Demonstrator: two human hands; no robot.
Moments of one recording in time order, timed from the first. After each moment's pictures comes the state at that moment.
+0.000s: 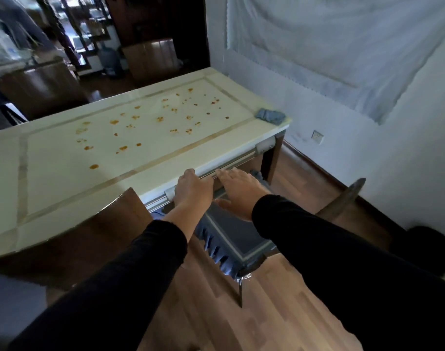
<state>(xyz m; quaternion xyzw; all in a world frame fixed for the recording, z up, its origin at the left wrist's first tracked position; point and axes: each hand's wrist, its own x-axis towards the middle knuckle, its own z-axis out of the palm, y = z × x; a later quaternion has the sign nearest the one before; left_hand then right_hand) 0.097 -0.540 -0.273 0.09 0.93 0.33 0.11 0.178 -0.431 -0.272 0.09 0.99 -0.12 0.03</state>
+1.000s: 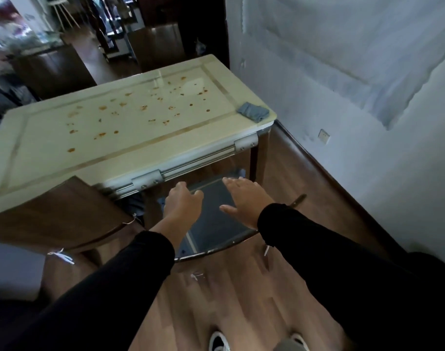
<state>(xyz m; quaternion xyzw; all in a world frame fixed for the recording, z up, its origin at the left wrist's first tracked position) 0.201 -0.371 -0.312 0.01 0.95 0.27 0.16 0.281 -0.206 -0.313 0.02 0.98 -0.16 0.08</state>
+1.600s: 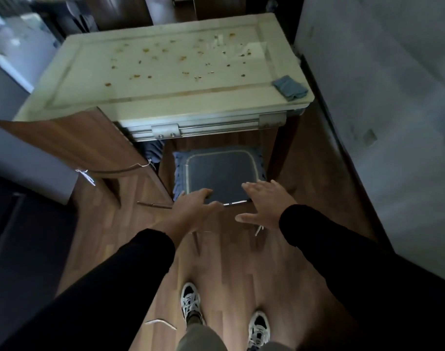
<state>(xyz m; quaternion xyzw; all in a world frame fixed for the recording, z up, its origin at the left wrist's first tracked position) 0.310 -0.327 -0.357 0.06 0.96 0.17 0.22 0.331 -0.105 -0.365 -0.15 0.97 -0.06 0.19</state>
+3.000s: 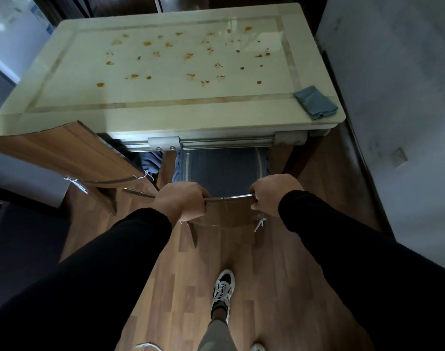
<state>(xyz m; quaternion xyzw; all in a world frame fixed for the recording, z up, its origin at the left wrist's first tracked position) 0.134 -0.332 -0.371 0.16 0.96 -0.01 0.22 0.142 -0.102 -0.370 -0.15 0.97 0.02 0.21</state>
